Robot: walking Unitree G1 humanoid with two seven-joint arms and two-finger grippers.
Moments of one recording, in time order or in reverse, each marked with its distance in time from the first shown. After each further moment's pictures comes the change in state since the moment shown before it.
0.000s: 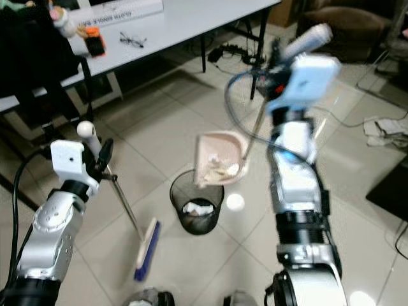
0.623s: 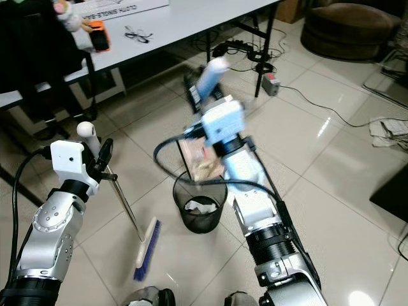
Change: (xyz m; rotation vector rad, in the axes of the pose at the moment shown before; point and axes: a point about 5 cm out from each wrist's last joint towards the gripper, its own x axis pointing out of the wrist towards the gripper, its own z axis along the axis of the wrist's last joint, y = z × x) left arm 0.000 0.000 0.000 0.001 -0.002 0.000; right arm -0.036 0.085 -0.008 -0.071 -0.115 0.442
